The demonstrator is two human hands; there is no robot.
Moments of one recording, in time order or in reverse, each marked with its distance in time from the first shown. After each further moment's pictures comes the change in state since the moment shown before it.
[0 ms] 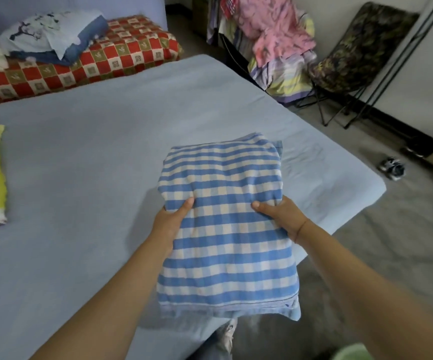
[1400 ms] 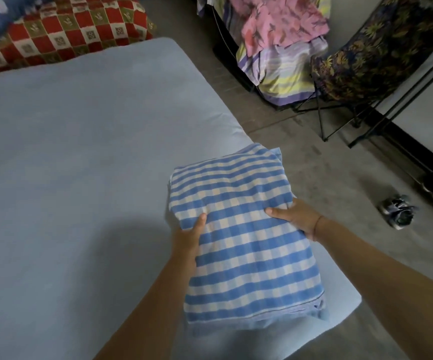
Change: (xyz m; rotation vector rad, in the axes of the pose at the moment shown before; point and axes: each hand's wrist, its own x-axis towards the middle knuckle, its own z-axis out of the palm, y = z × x) left_hand 0.336 0.033 0.481 -0.094 0.265 -0.207; right_hand 0.426 -0.086 -0.431 -0.121 -0.217 0.228
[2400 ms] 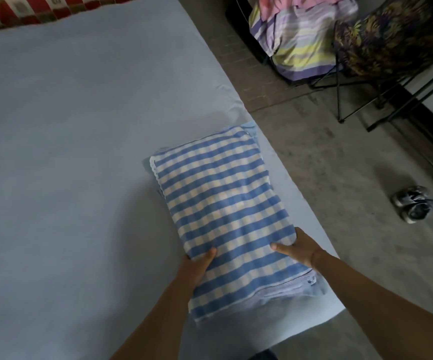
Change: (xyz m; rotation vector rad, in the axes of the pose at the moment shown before) left_hand 0.007 -0.116 0.039 0.412 -0.099 -0.252; right_hand 0.023 0.135 -0.064 -0.358 0.075 0.157
